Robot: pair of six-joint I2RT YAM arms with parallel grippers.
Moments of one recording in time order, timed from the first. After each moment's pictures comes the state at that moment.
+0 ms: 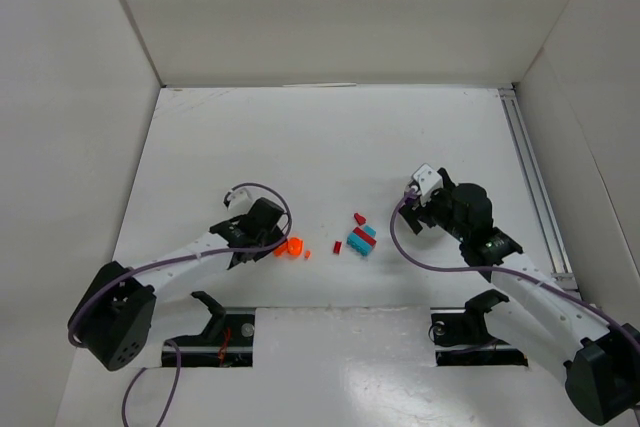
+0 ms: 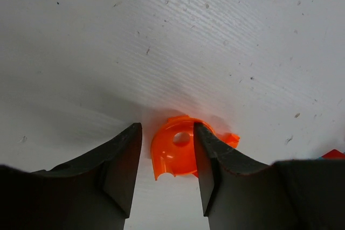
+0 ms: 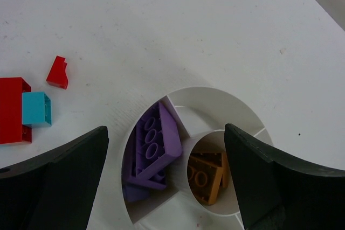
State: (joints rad) left arm -0.66 1.14 0.48 -0.42 -0.32 -1.16; right arm 0.42 0.83 0.43 0.03 -0.13 -0.40
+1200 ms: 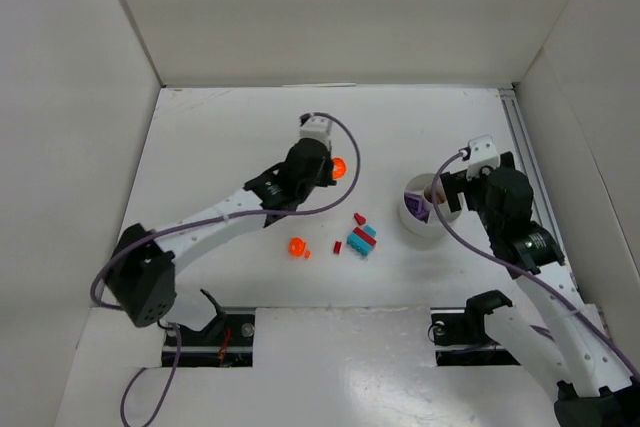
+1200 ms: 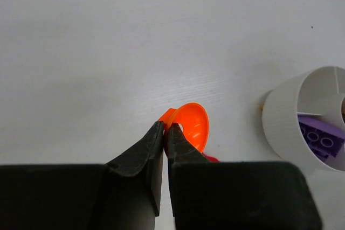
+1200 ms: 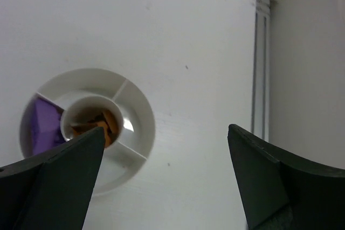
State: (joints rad) left arm -0.77 1.32 0.97 -0.14 -0.35 -0.53; right arm 0.31 0.68 0.72 -0.36 0.25 -0.30
